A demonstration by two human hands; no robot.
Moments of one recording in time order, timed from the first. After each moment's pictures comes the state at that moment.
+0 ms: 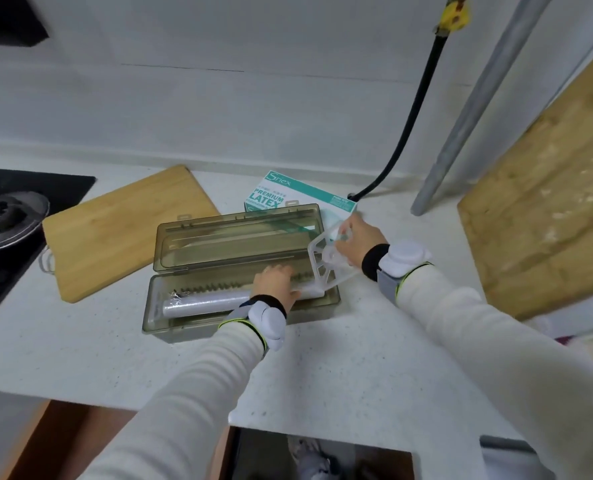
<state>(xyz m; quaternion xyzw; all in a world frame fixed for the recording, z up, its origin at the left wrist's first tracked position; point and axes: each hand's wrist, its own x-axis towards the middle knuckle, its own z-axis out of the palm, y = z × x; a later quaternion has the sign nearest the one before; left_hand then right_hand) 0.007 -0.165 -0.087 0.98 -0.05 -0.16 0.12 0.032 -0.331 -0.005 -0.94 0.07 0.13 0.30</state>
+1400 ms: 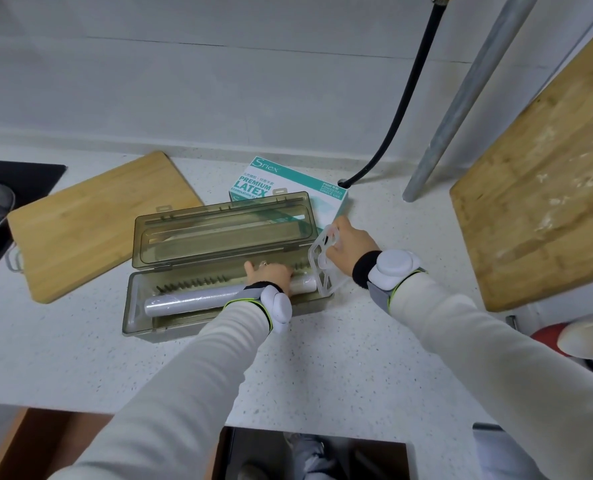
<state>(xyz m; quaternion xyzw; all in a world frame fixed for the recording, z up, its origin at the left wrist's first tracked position) 0.036 -0.181 -0.108 0.96 -0.06 -0.29 0.00 0.026 -0.333 -0.033 -0.96 0.04 0.13 0.24</state>
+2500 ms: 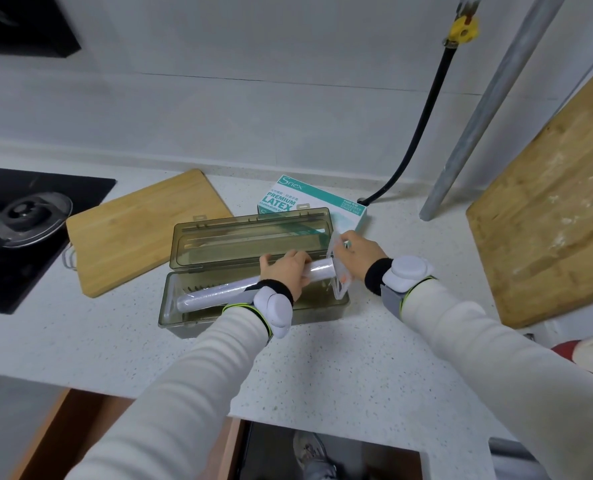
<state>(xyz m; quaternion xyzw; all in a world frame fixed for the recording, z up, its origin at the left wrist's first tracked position) -0.001 -0.162 -0.039 0.98 -0.09 -0.12 0.15 0.011 -0.314 -0.008 -0.92 0.06 0.15 0.35</state>
